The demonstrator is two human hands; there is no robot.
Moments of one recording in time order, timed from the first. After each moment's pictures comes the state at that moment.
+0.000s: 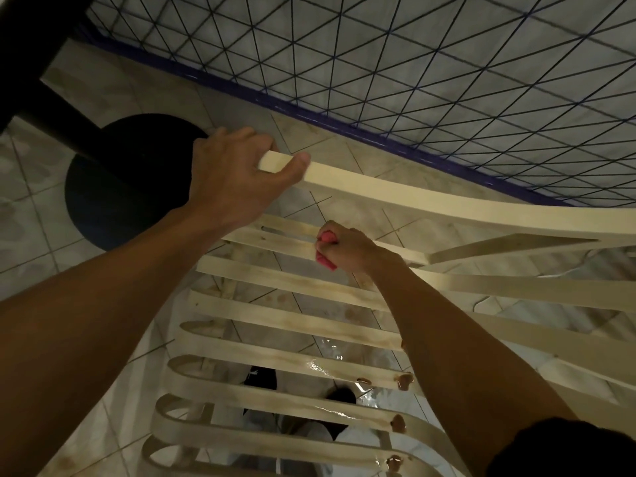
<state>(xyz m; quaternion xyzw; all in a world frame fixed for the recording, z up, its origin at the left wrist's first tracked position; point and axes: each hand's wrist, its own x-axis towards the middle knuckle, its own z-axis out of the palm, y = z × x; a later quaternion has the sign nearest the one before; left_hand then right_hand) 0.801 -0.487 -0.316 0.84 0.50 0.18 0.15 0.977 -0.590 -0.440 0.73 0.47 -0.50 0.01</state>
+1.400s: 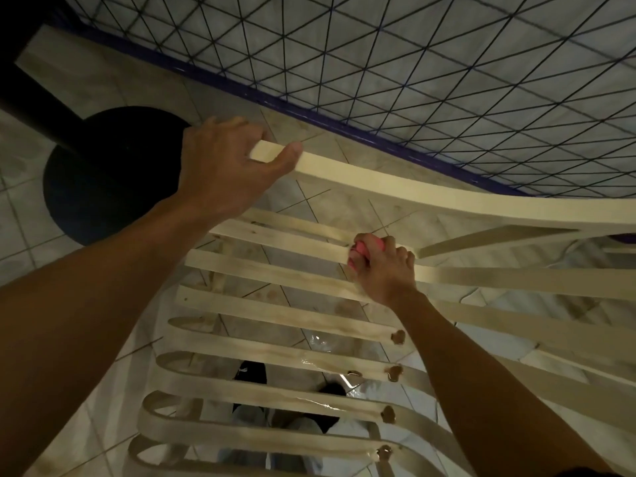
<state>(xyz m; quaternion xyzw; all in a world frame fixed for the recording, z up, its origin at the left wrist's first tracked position) 0.797 -0.487 -0.318 0.83 0.49 0.20 0.16 1.006 -0.671 -0.429 0.82 0.50 -0.27 0.04</state>
